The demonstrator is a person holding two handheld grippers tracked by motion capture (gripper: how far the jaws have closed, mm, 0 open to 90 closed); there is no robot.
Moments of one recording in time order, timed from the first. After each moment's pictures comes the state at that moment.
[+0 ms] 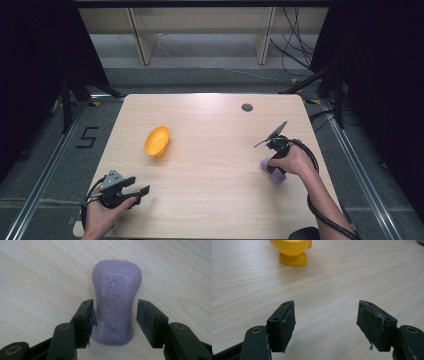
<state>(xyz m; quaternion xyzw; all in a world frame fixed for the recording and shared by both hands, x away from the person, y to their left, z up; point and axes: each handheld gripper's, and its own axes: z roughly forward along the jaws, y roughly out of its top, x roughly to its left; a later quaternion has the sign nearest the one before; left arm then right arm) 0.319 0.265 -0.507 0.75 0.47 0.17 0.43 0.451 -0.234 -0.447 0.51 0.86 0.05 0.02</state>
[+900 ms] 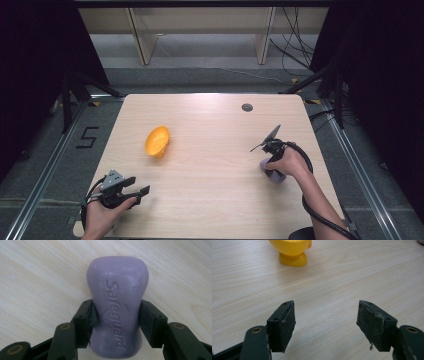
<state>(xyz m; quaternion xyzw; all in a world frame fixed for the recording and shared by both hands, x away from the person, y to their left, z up) 0.319 0.264 -0.507 0.75 0.47 0.17 0.44 0.456 -0.227 -0.466 0.49 0.87 0.03 0.02</state>
